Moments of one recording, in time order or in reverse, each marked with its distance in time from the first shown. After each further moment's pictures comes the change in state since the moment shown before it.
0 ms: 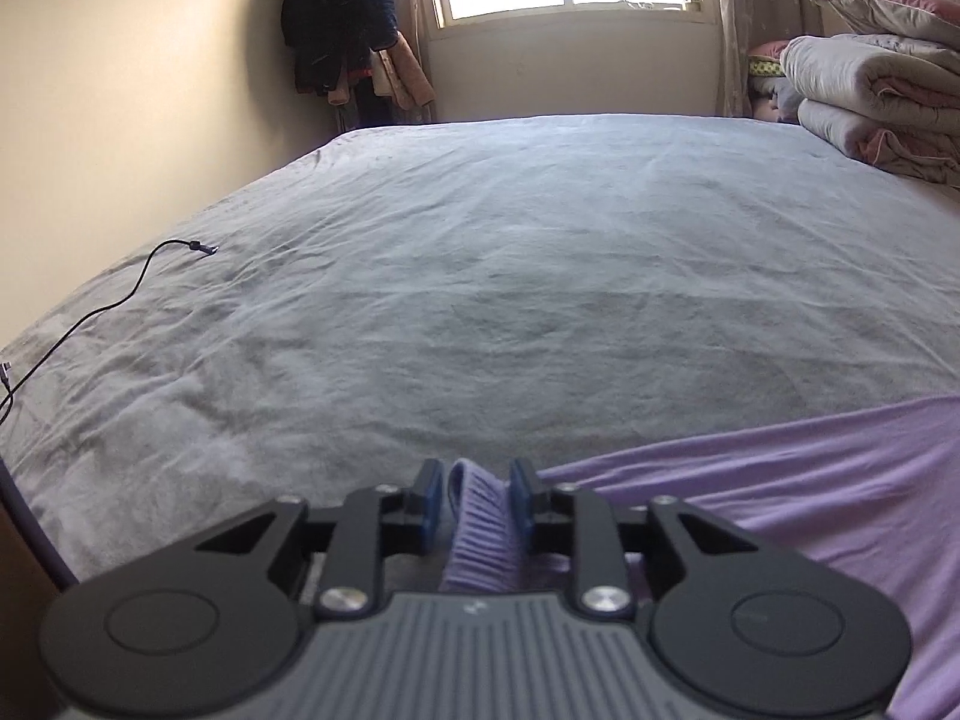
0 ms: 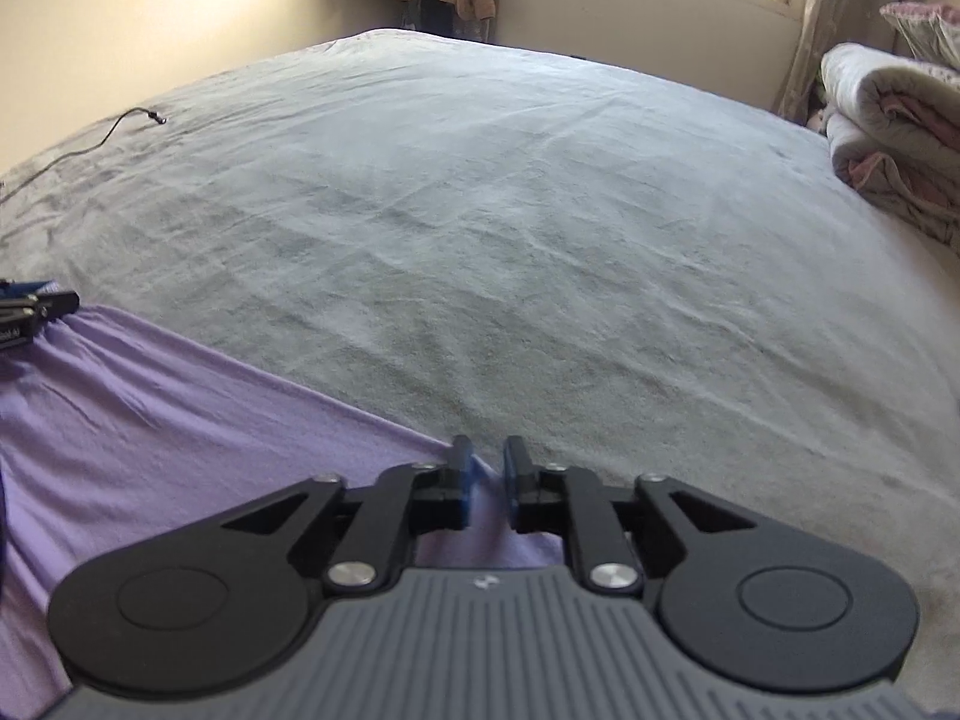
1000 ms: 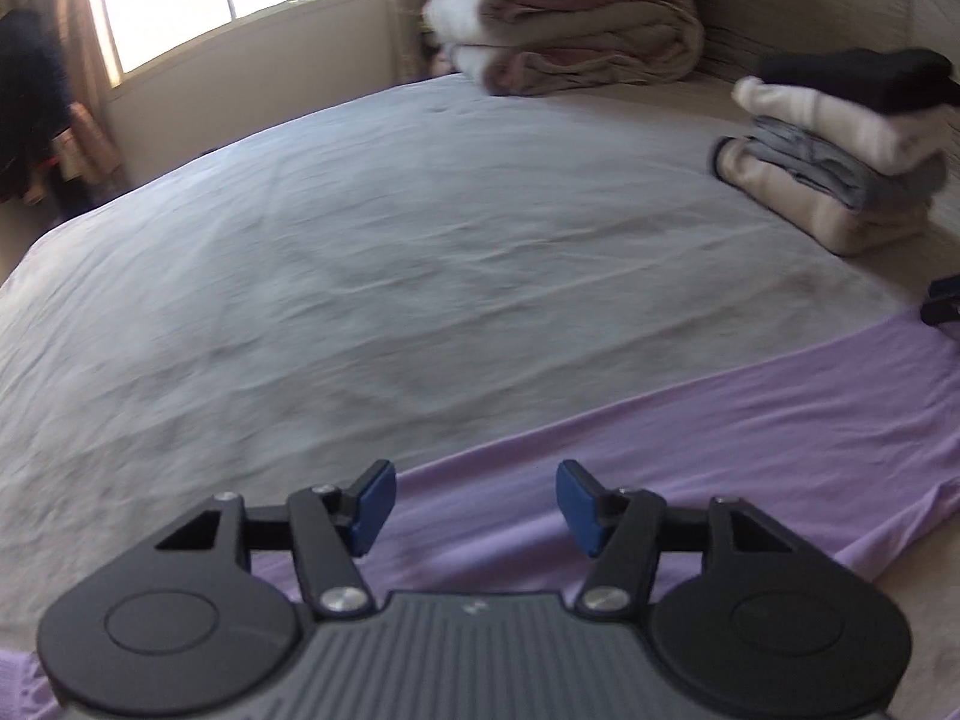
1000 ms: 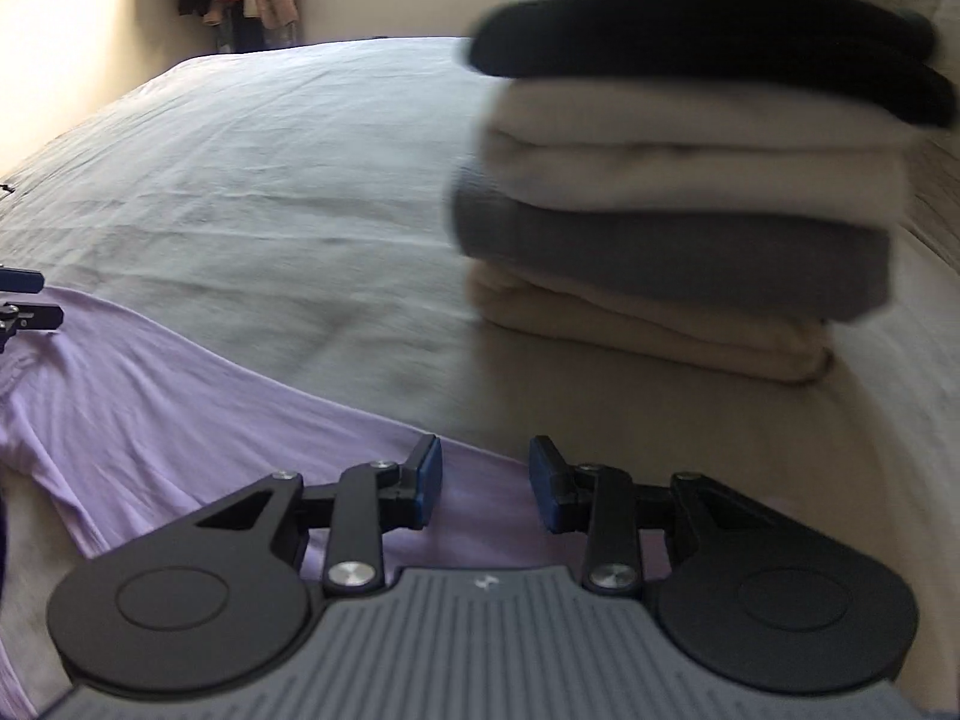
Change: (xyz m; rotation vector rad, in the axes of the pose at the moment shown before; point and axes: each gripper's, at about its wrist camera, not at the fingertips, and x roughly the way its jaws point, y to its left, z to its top) left arm -0.042 -0.241 0.028 0.394 0.026 -0.482; right arm -0.140 -0.218 -0.146 0.227 0.032 -0.220
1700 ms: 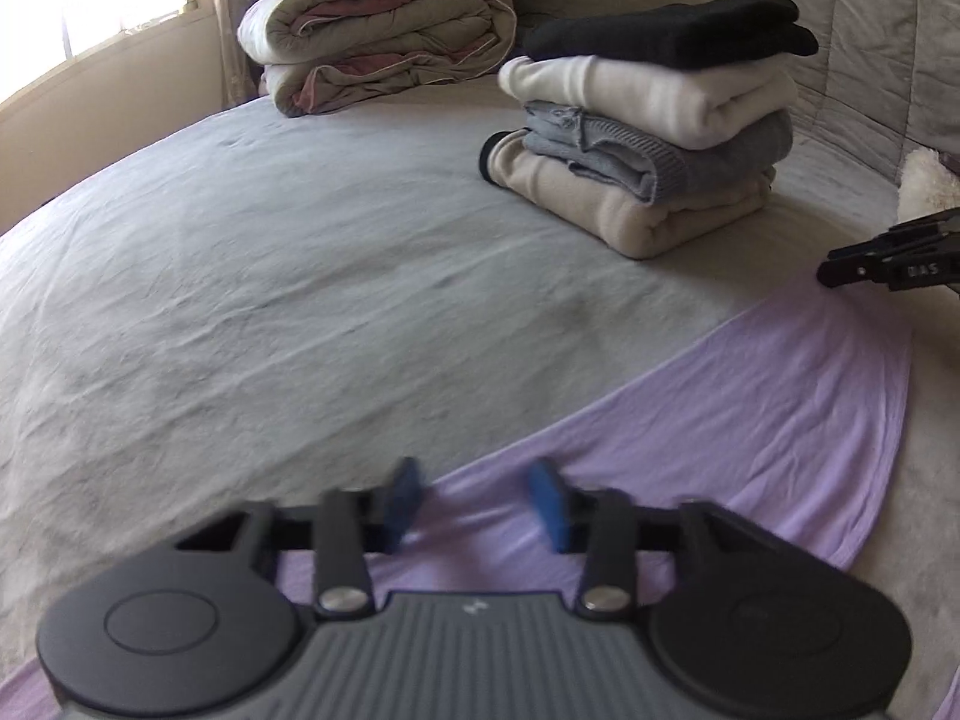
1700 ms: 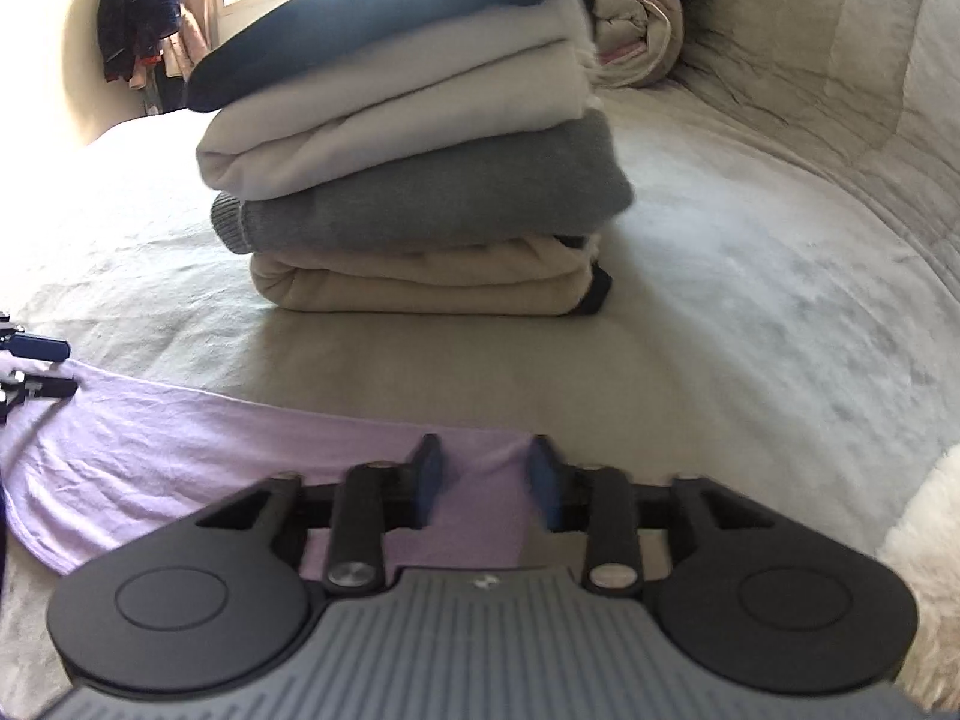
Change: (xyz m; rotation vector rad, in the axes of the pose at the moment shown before) left arm 0.027 -0.088 0.035 0.131 -0.013 -0.271; right arm -0.025 -0.081 -0.038 0.120 -0.059 -0.059
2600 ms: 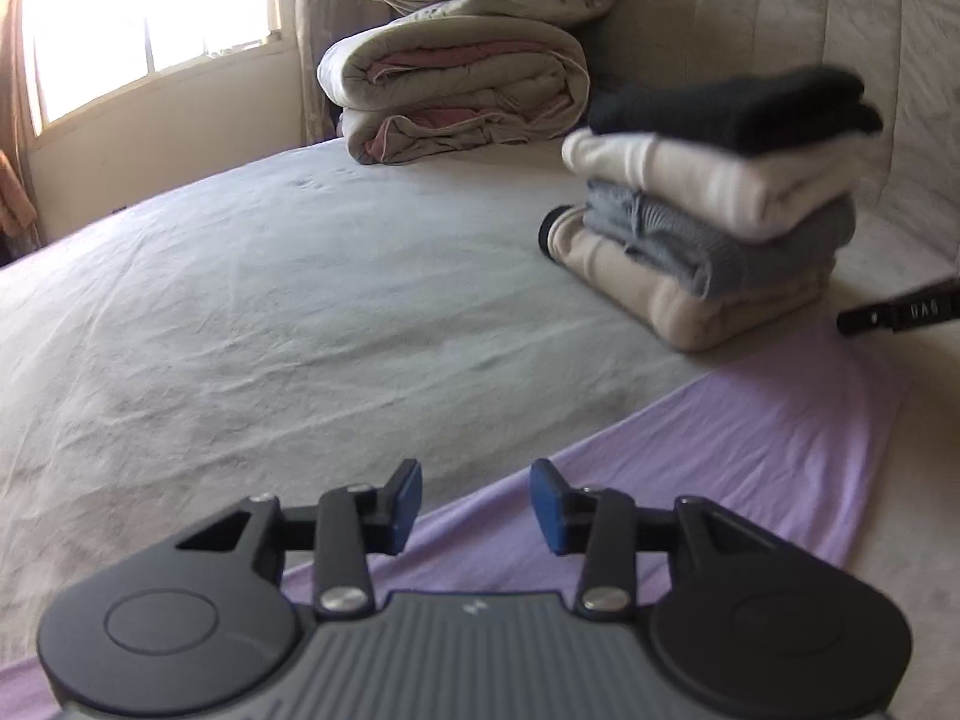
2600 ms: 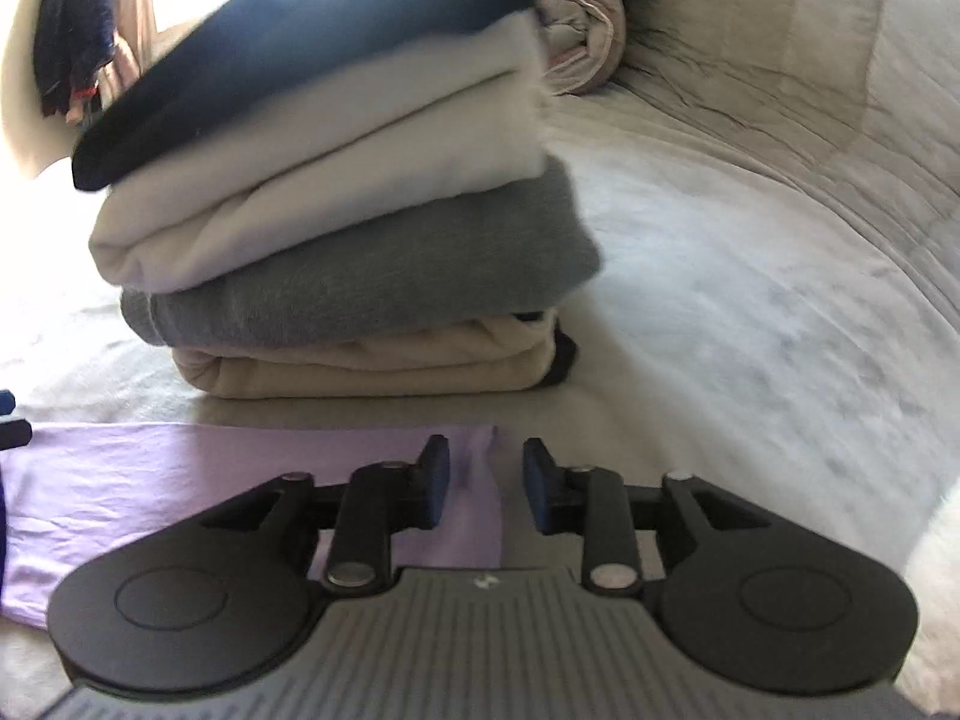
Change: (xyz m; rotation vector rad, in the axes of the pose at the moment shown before) left arm -0.007 -0.006 0.015 -0.131 -0.121 0.129; right arm 0.016 -0.026 0.037 0.144 -0.013 -0.090
